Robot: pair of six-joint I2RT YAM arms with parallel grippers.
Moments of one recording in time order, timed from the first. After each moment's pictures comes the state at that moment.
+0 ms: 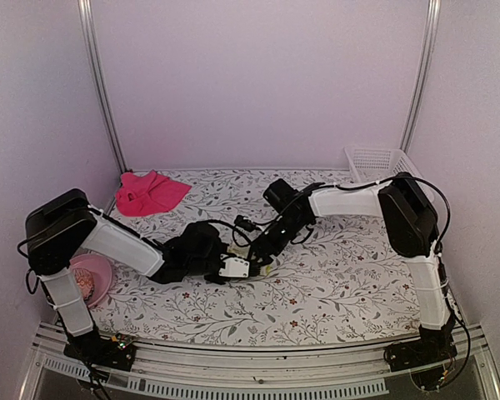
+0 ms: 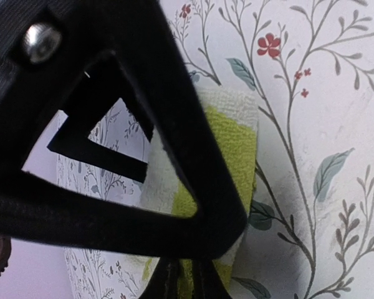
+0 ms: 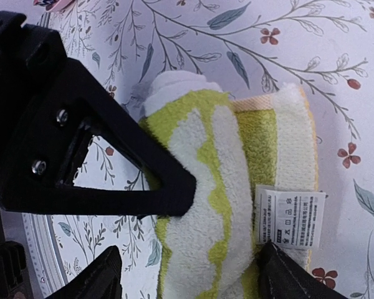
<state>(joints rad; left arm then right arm) -0.88 1.81 0.74 0.42 -0.05 1.05 0.77 2.25 1.69 -0.63 -0.66 -0.18</state>
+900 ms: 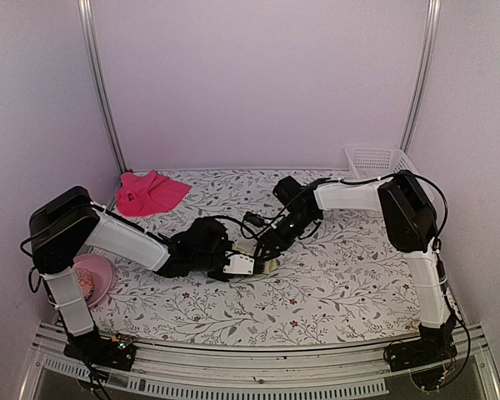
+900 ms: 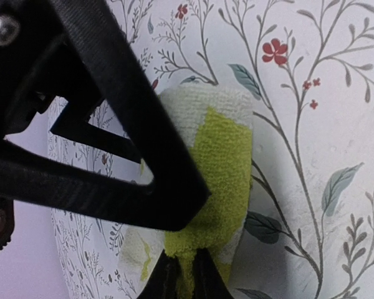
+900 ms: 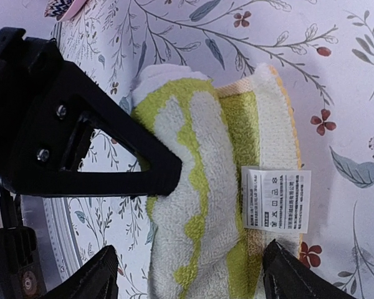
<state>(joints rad) -0.88 1.83 0.83 0.31 -0.04 1.05 0.69 2.28 1.73 -0.73 -0.77 -0.19</state>
